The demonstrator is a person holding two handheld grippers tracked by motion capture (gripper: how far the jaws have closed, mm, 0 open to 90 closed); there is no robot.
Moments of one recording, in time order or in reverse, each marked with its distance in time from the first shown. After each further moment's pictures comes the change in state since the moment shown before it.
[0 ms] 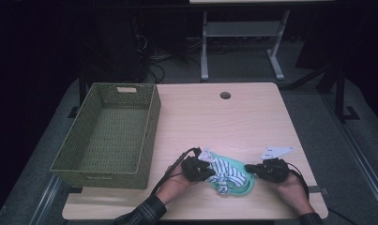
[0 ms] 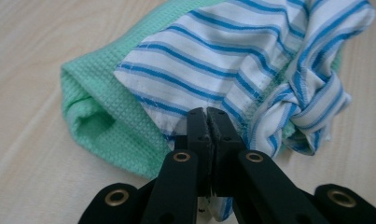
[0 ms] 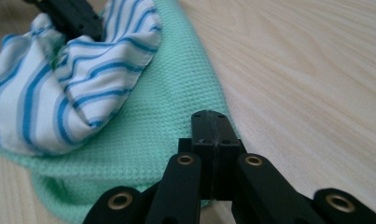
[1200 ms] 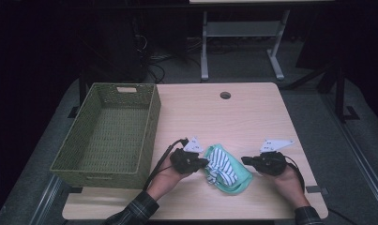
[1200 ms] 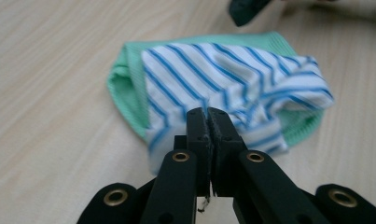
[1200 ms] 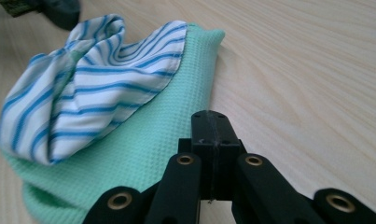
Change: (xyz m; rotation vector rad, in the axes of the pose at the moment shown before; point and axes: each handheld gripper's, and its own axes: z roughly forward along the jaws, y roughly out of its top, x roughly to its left) left arm 0.009 -0.004 -0.040 -0.106 0.023 -0.047; right arm -0.007 0.021 0.002 -0.070 0.014 -0.009
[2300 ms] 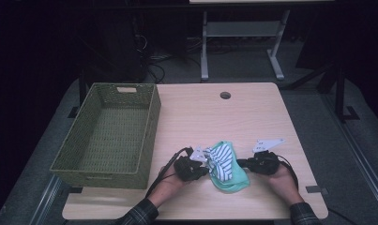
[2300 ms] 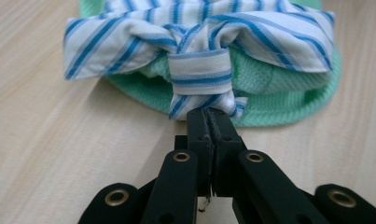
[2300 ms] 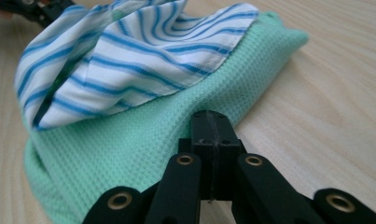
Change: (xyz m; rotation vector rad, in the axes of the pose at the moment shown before) left arm -0.001 -0.015 0.026 0.085 0.017 0.002; right arm 0.000 -0.001 0.020 0.058 0.063 0.007
